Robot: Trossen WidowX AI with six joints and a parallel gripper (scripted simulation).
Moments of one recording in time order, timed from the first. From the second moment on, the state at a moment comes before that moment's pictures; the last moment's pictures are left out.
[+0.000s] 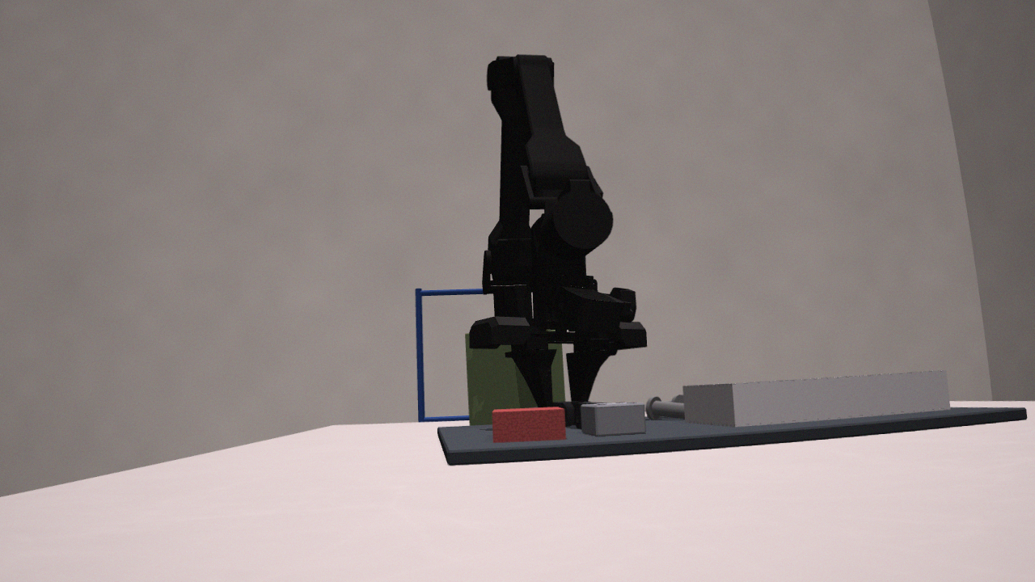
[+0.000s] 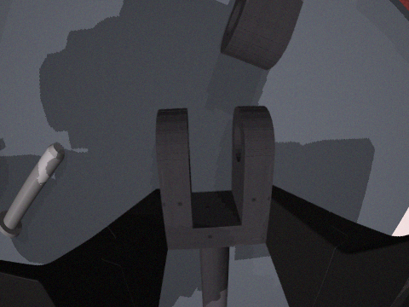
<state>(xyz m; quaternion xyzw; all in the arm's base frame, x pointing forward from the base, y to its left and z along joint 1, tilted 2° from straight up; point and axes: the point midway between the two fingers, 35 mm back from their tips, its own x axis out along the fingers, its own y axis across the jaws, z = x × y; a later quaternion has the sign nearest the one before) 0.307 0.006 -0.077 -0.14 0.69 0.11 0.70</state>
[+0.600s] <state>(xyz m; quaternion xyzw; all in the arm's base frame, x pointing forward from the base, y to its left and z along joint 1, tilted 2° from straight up) 0.305 0.011 -0.077 -0.04 0.70 0.02 0.71</state>
